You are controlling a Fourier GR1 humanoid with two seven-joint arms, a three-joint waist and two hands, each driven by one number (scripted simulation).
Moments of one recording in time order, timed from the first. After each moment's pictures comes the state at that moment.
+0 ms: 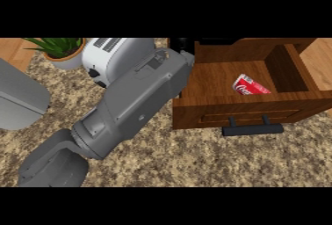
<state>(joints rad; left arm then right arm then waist) -1.41 0.00 -0.59 -0.48 1.03 0.77 -0.27 0.18 -0.11 -0.55 -2.40 -0.14 0.49 0.13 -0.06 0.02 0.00</state>
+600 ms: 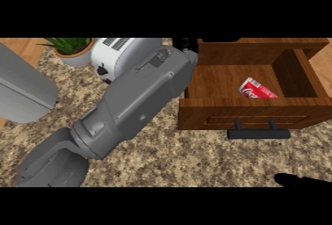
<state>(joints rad) -1.43 0.00 -0.59 -0.50 1.06 0.80 -0.27 -0.03 -0.10 -0.21 -2.29 0.45 0.40 0.08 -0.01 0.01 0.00</state>
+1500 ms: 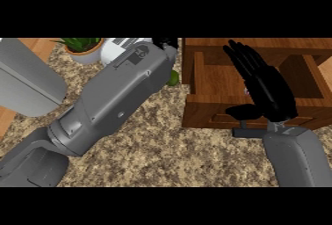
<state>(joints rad) -1.36 0.10 -0.59 -0.62 0.96 0.82 -0.15 -0.42 -0.15 0.05 -1.60 1.01 0.12 -0.06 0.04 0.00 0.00</state>
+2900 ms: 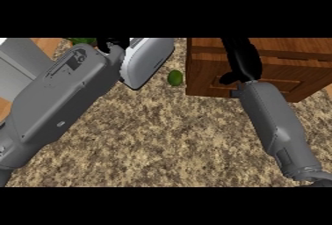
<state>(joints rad) -1.15 0.38 -0.58 -1.01 0.85 0.83 0.05 -0.91 -0.17 -0.11 -0.54 1.28 -0.55 -0.15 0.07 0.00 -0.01</state>
